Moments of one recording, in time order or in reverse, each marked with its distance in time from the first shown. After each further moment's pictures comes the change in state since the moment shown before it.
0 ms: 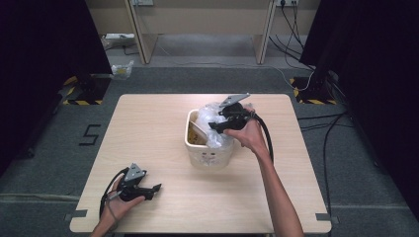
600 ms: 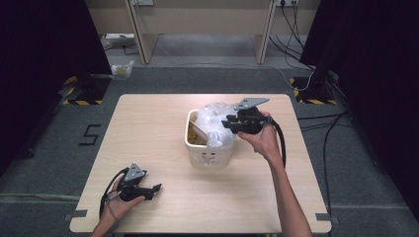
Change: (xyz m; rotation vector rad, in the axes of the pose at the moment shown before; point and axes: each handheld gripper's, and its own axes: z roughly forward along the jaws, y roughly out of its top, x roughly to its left) left arm 0.000 0.000 0.000 0.001 0.000 0.001; right arm 0.002 -0.018 -0.042 -0.048 -0.025 0.003
